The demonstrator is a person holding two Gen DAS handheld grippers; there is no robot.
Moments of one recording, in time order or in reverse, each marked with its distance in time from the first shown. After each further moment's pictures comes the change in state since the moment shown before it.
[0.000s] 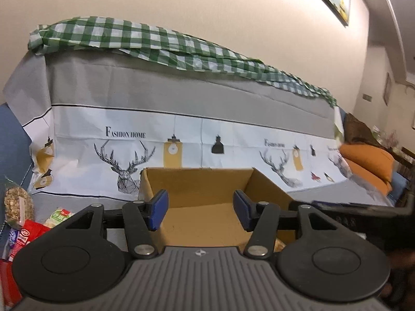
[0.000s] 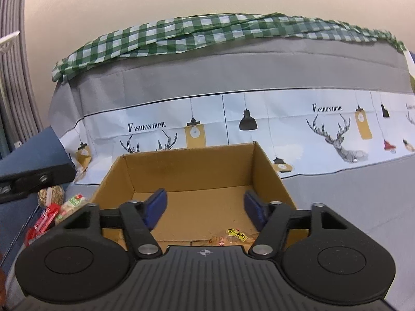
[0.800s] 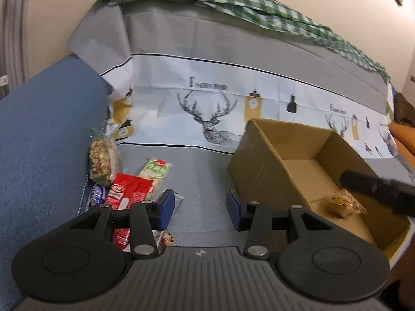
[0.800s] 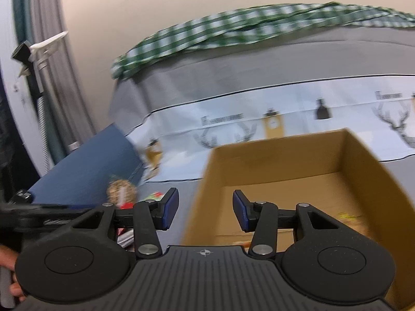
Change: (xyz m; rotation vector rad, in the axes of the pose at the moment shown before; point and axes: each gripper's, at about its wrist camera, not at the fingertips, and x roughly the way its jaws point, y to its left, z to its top) left arm -0.021 0.120 -0.020 -0.084 0.211 0.240; right arm 0.003 0.118 -0.011 -0.007 0.041 0.267
